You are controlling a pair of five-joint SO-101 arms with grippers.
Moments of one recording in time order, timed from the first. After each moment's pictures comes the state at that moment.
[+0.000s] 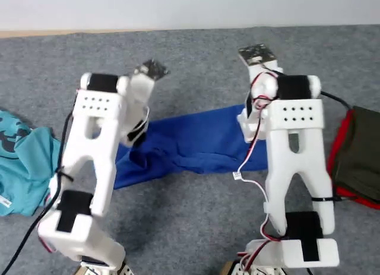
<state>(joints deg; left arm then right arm) 2.7 7.1 -1.5 98.7 -24.1 -5.1 -4.4 -7.6 100.6 12.2</state>
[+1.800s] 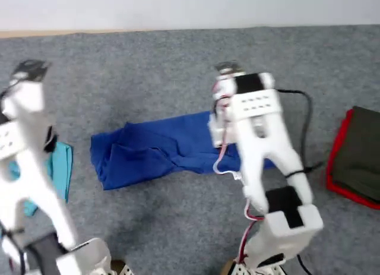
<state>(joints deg) -33.1 -14.5 5.5 98.8 -25.0 -18.2 10.1 -7.3 96.4 -0.1</state>
